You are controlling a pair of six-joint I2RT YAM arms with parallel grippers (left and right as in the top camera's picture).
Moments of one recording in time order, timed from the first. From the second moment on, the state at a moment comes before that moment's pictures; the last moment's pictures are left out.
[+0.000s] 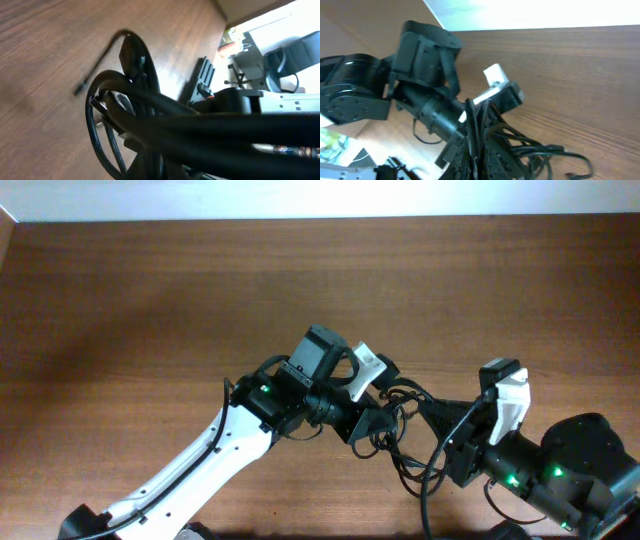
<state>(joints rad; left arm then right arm) -0.67 1.42 1.08 -0.58 0.76 -0.15 0.58 0.69 1.13 -0.83 -0.18 0.41</state>
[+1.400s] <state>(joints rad) -0.52 0.99 1.09 -0.88 0.67 0.29 0.58 0.69 1.13 -1.14 -0.10 0.39</state>
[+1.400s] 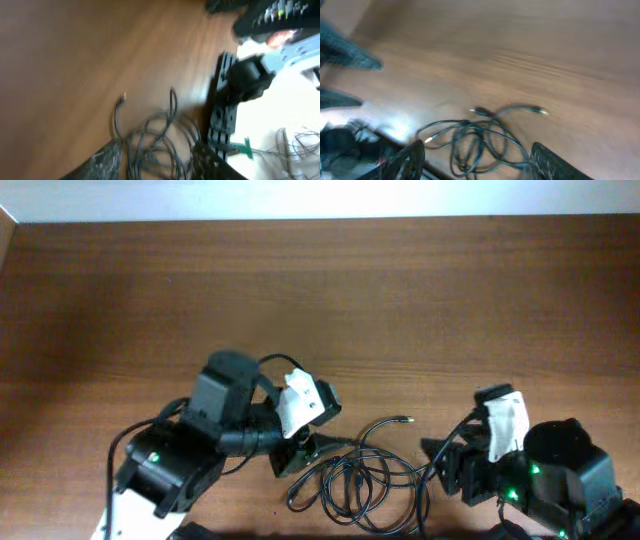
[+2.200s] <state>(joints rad) -0.81 1.80 1.09 -0.87 0.28 0.53 0.58 0.69 1.13 -1.22 0.18 0.66</state>
